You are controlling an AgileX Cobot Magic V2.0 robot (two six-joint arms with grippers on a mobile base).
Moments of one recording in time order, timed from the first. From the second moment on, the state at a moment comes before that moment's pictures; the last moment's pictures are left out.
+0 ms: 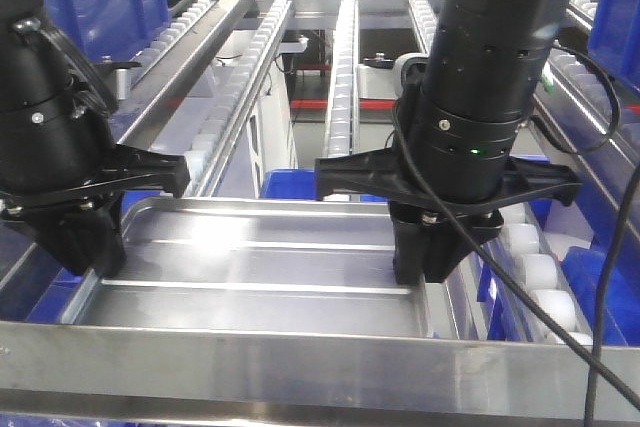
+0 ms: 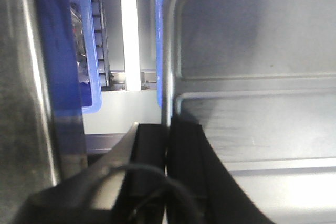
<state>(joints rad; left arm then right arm) -0.50 1.72 -1.02 0.07 0.65 -0.37 0.58 1.78 -1.09 -0.09 0.62 0.64</state>
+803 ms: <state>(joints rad) -0.61 1.36 -1.26 0.09 0.92 -0.38 0.58 1.39 -1.24 -0.20 0.93 0.64</state>
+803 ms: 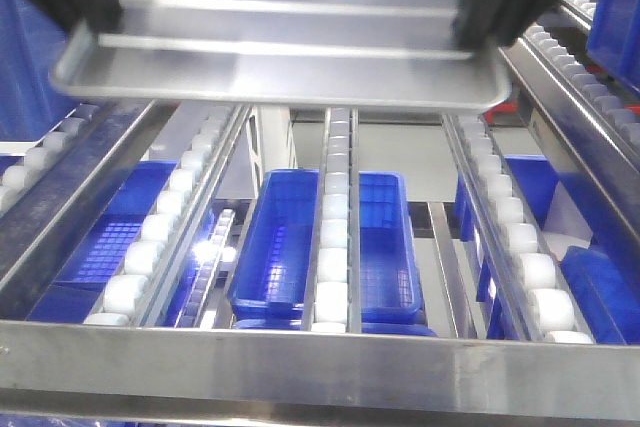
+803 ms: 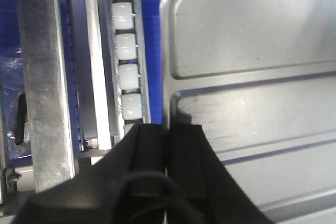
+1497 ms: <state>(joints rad) -0.65 1.34 -1.28 0.15 0.96 -0.41 0.58 1.36 -1.24 -0.19 0.96 0.64</state>
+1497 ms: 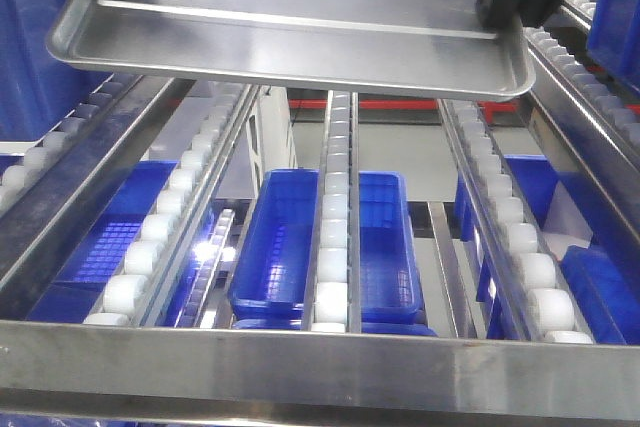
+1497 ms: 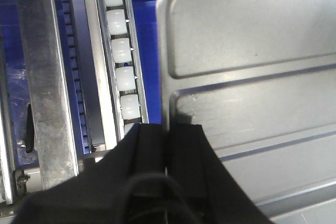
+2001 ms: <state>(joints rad) -0.65 1.34 -1.28 0.15 0.96 -0.41 0.58 1.36 -1.24 -0.19 0.96 0.64</state>
